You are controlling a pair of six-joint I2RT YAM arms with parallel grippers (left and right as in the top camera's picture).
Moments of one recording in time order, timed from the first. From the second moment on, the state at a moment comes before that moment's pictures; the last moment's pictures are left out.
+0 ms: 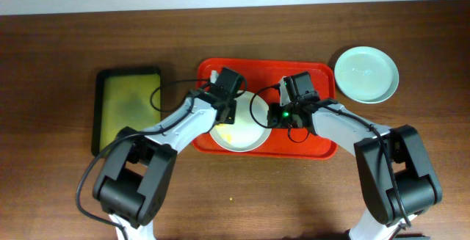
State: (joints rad) left arm -0.52 1.96 1.25 -0.52 -0.24 -0.34; right arm 0.30 1.85 0.98 -0.25 -0.30 0.36
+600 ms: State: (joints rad) left arm -0.52 1.95 1.24 -0.43 0.09 -0.39; right arm 0.30 1.85 0.98 -0.25 -0.30 0.36
